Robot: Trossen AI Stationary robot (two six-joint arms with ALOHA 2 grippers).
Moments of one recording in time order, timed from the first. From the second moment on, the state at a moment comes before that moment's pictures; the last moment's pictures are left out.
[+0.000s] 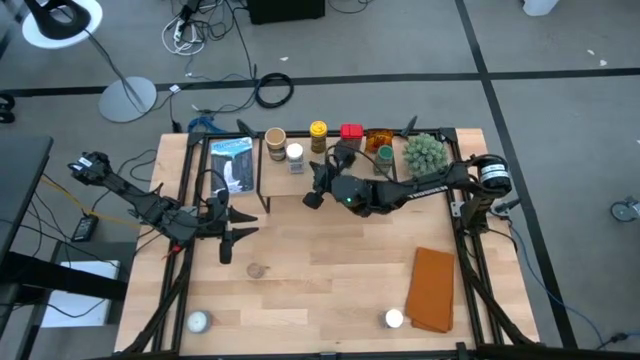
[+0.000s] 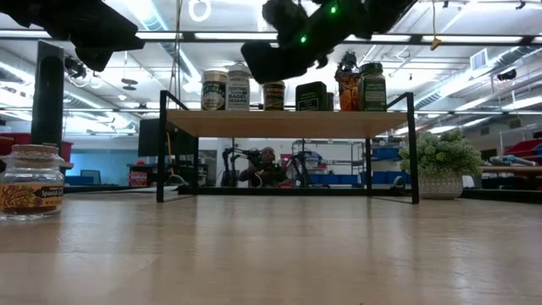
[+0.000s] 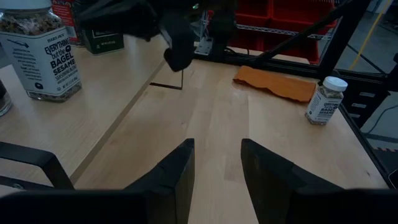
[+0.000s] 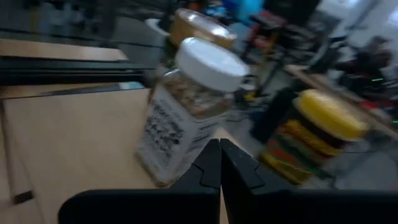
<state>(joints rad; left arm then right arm) -0.55 0.62 0.44 -0.15 -0.66 -0.35 0.02 1.78 1.18 0.34 0.84 -0.18</state>
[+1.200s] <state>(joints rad) -0.55 0.62 0.44 -0.14 -0.65 -0.35 -0.06 1.55 1.52 -0.80 0.41 0.44</state>
